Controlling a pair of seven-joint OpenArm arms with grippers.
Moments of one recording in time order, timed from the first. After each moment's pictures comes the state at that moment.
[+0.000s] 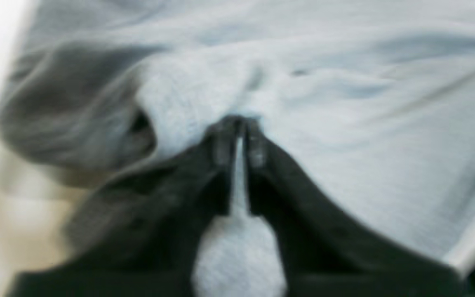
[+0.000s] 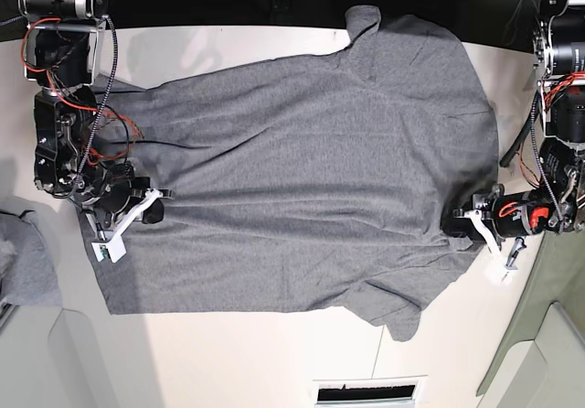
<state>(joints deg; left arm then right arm) -24.4 -27.9 -2.1 46.8 -40.2 -38.0 50.1 15.8 11.1 6.8 58.6 20.0 28.4 -40.7</state>
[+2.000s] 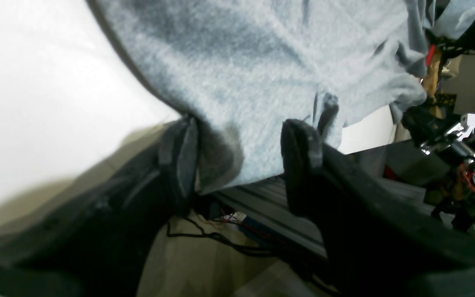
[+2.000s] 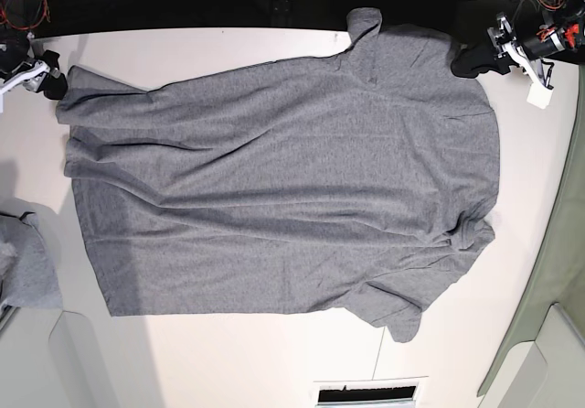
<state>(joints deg) 22.3 -25.9 -23.2 66.5 -69.9 -38.4 59.7 -16.1 20.1 33.9 71.1 38.0 32.9 -45.9</state>
